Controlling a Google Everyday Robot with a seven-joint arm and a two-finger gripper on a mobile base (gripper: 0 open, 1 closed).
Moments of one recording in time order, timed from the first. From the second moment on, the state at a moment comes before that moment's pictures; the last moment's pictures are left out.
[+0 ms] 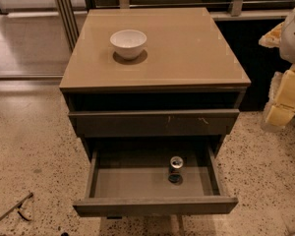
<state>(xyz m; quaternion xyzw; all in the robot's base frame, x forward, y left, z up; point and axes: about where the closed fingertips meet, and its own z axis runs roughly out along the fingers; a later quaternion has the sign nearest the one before) 0.438 -0.216 0.977 -0.60 0.78 -0.04 0.16</state>
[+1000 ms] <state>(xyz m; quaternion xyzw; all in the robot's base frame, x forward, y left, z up) 0.434 -0.184 0.888 -0.61 0.77 0.00 0.19</state>
